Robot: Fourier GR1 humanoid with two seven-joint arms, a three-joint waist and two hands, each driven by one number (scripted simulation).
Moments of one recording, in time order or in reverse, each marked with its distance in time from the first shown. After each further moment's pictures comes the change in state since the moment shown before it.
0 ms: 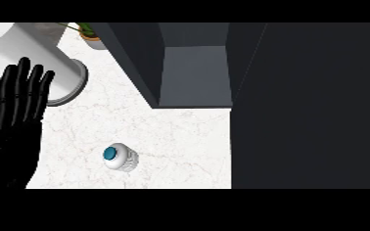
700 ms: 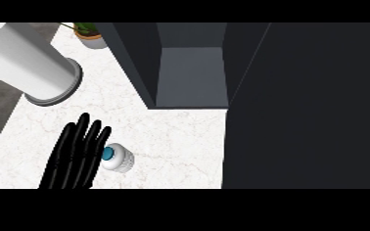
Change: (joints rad) left arm 0.298 -0.094 -0.519 -0.258 -0.074 0.194 0.205; right arm 0.247 -0.021 0.040 -0.210 -0.204 0.110 0.129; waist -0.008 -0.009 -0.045
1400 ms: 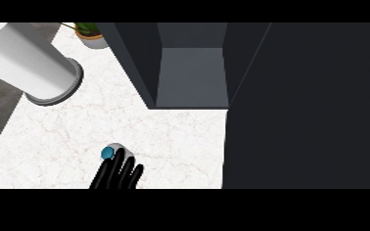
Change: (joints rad) left arm 0.097 0.028 -0.371 -0.059 -0.143 0.233 0.134; right arm 0.101 -0.046 -0.099 -0.094 -0.078 0.068 0.083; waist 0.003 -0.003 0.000
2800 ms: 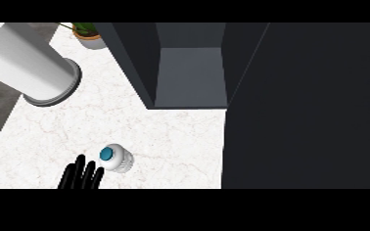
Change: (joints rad) left arm 0.088 0.214 0.058 0.023 -0.050 0.245 -0.106; right arm 0.143 0.012 -0.096 -0.004 -0.056 0.127 -0.079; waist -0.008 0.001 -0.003
